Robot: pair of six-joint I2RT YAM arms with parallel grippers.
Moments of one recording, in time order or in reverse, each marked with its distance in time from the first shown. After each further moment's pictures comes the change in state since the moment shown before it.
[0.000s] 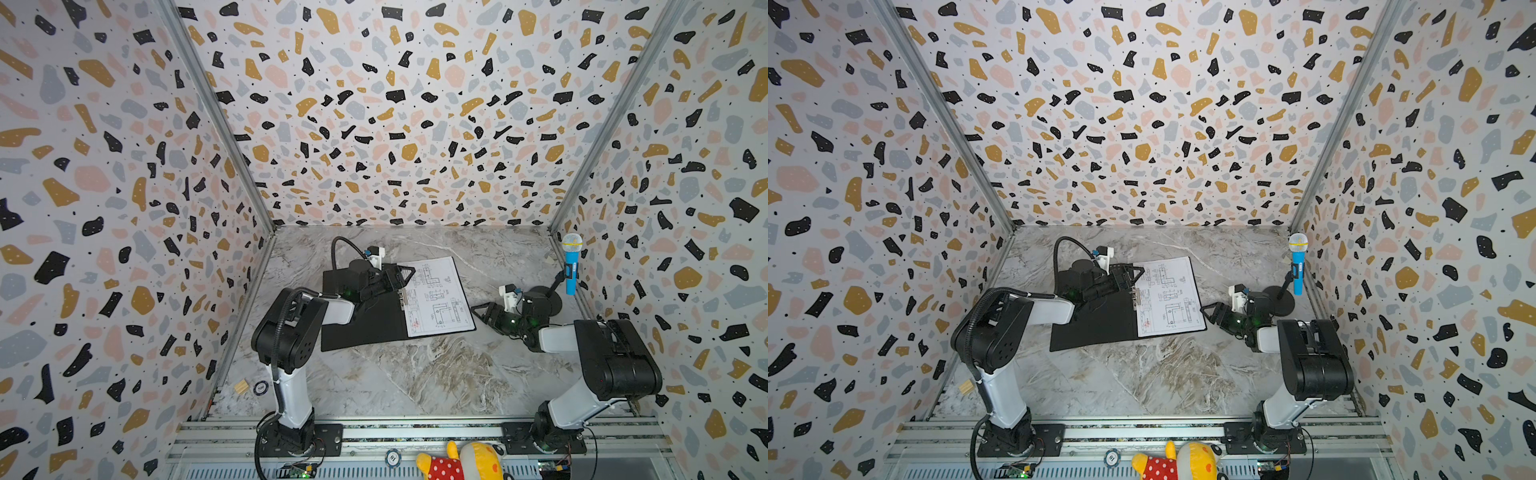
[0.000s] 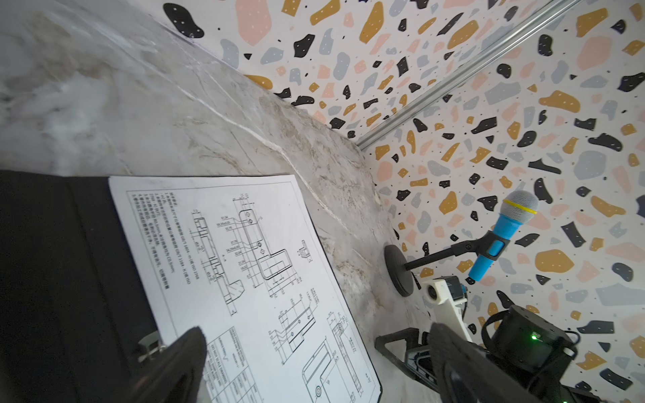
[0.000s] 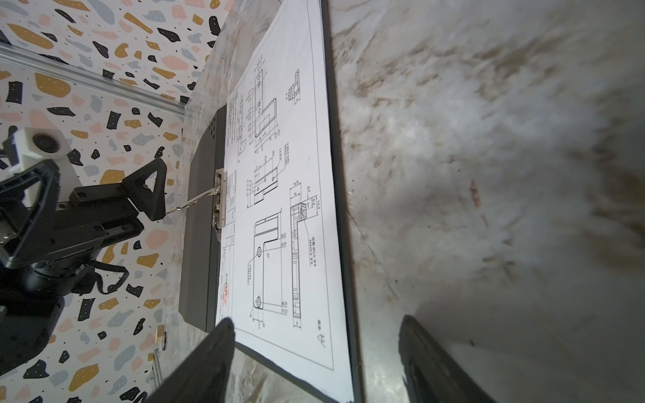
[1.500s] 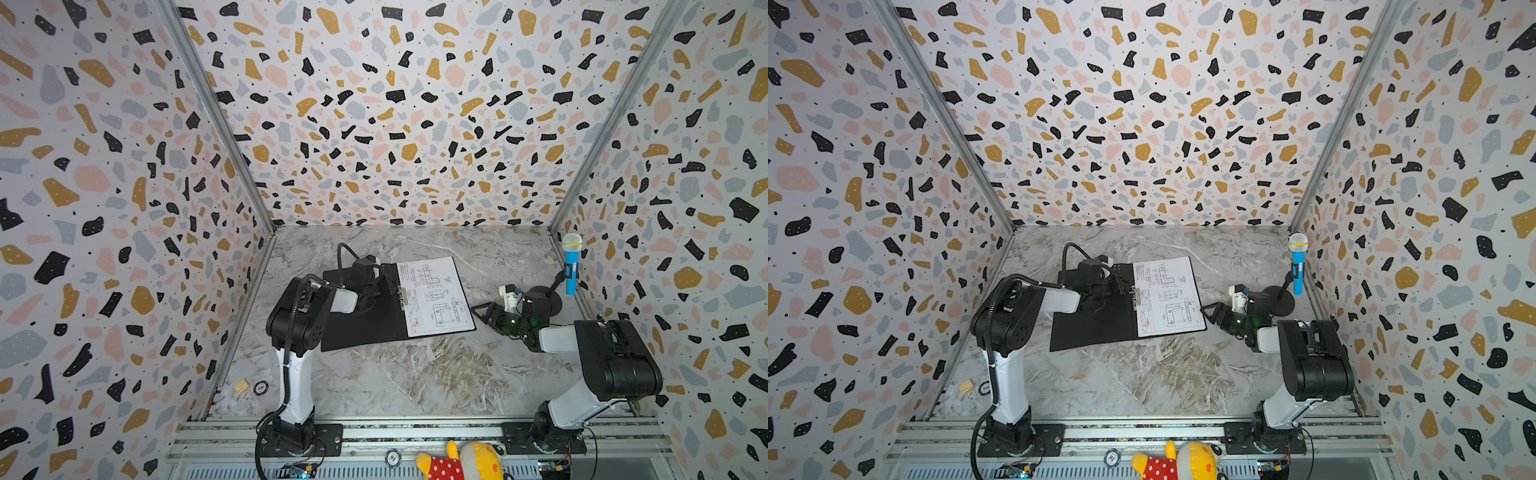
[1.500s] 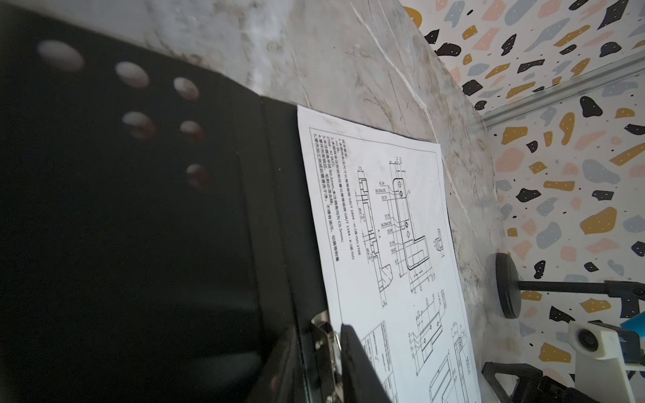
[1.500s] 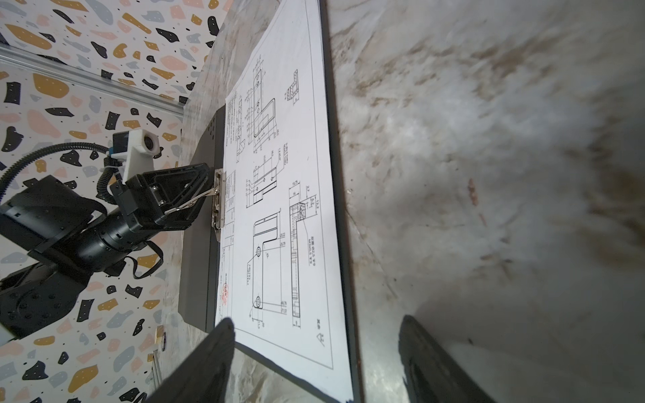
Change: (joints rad) left arm 0.039 0.163 0.148 -0.320 -0.104 0.056; right arm 0.000 -0.002 0.000 -0.005 0.003 -0.001
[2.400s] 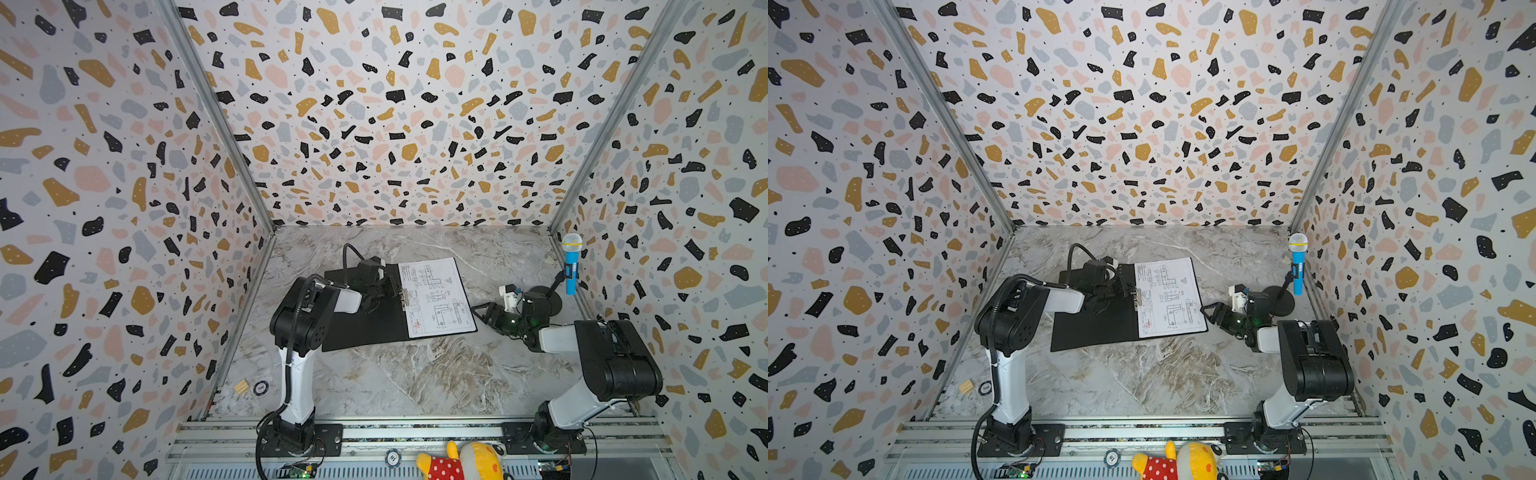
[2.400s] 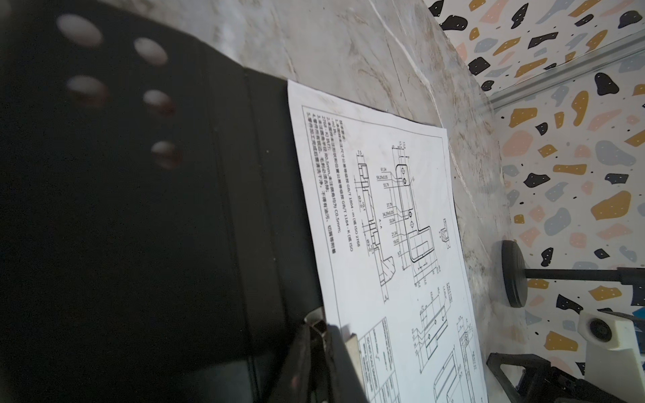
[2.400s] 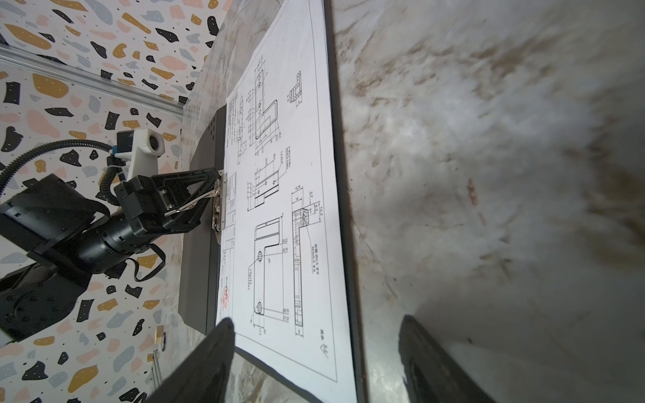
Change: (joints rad) left arm -0.040 0.015 0.015 -0.021 -0.004 0.001; right arm 0.000 -0.002 0.000 -0.004 0.000 0.000
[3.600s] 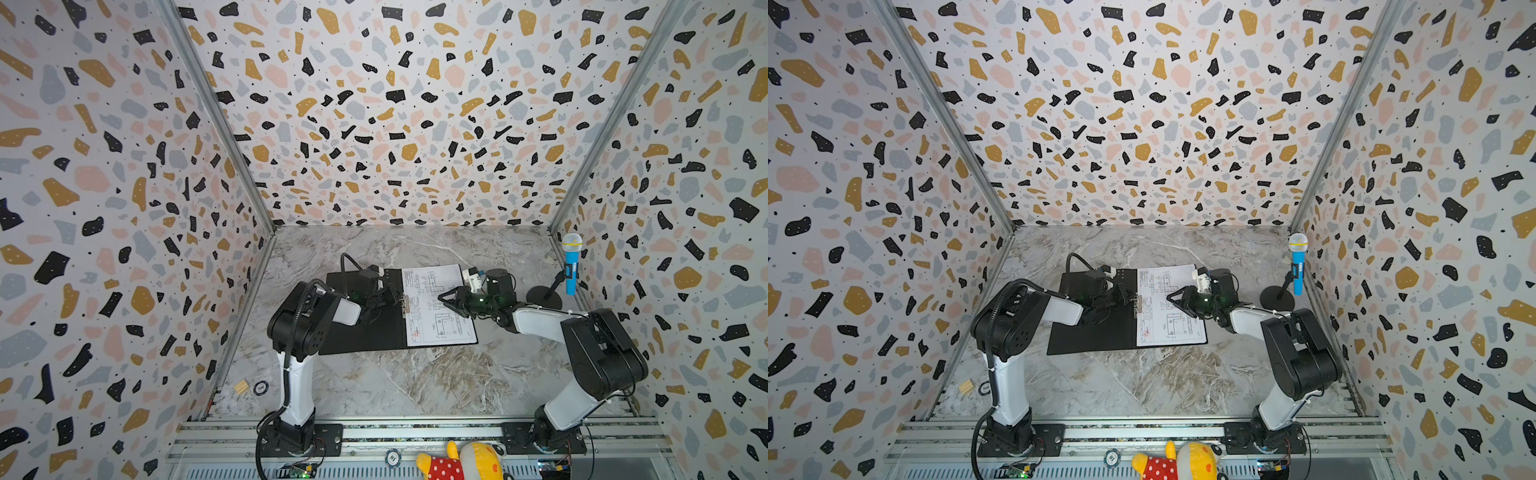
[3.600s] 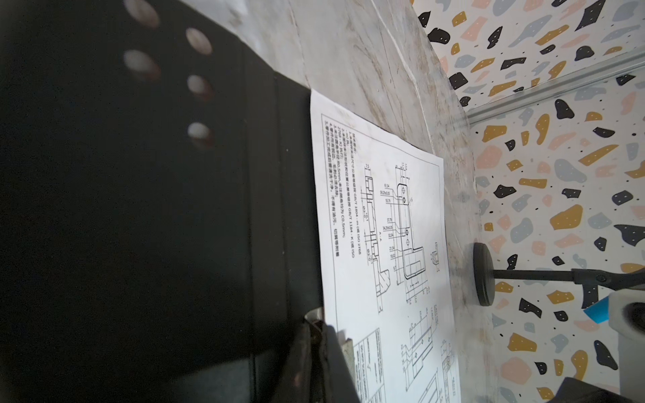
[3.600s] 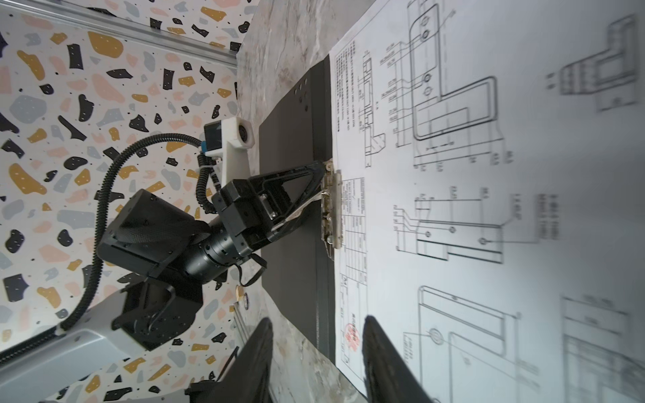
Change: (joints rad) left arm -0.030 -0.045 -0.155 0.181 -0.014 -0.146; right arm 0.321 0.063 0.304 -0.127 -0.014 0.335
